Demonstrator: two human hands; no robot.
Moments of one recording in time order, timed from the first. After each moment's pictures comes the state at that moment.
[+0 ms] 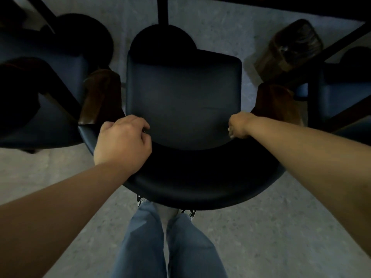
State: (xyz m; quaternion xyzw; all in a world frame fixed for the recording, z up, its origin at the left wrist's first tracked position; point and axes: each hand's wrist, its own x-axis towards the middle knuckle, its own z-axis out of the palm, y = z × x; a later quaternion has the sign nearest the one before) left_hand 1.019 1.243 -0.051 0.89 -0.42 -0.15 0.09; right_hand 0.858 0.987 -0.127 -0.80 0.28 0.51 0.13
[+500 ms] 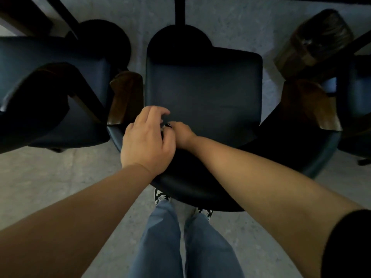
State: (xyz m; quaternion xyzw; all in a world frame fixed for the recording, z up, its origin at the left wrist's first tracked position) left_hand 1.019 1.250 -0.042 0.89 -0.37 -0.16 0.22; right_hand 0.984 1.146 -0.162 -0.80 0.32 0.24 0.44
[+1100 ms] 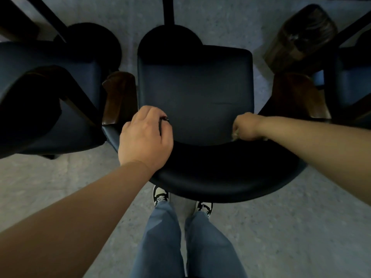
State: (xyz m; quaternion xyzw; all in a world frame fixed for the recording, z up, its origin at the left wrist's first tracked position) left_hand 1.017 1.247 -0.045 0.89 -0.38 -0.15 0.21; right_hand 0.874 1.039 -0.095 -0.82 0.29 0.46 0.17
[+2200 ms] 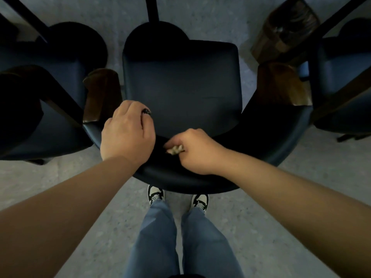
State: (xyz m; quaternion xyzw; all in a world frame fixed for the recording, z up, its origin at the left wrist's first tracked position) left_hand 1.017 1.246 -0.045 0.89 -0.38 -0.15 0.19; right_hand 0.890 1.157 -0.039 -0.84 0.29 0.17 0.43
